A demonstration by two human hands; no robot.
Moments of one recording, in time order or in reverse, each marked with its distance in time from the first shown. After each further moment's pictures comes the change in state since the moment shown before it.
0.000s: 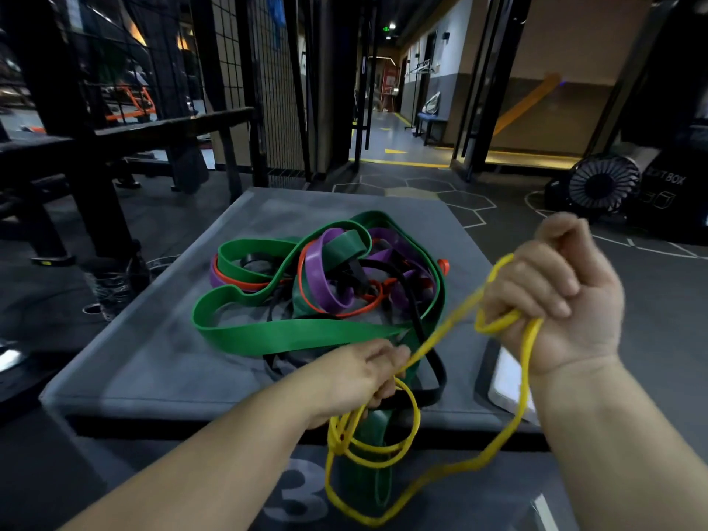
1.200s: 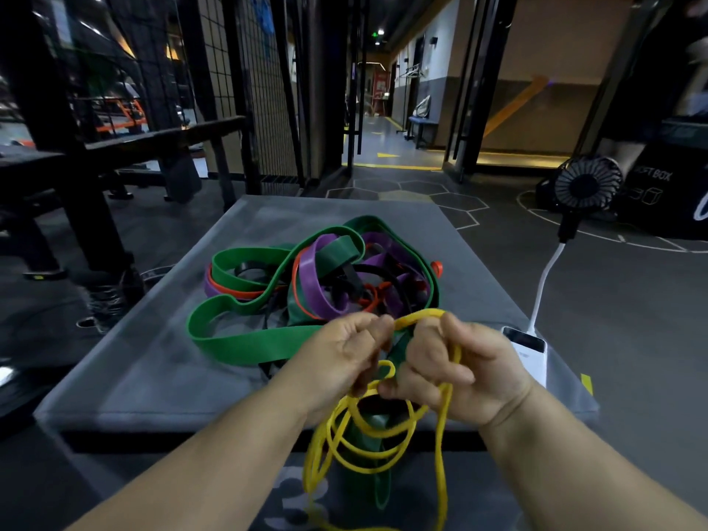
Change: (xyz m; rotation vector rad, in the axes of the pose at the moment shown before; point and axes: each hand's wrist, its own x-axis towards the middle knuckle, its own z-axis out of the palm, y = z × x) left_hand -0.003 0.013 -0.003 -0.381 0.187 0.227; right_hand -0.010 0.065 -0.016 -0.314 -0.117 0.472
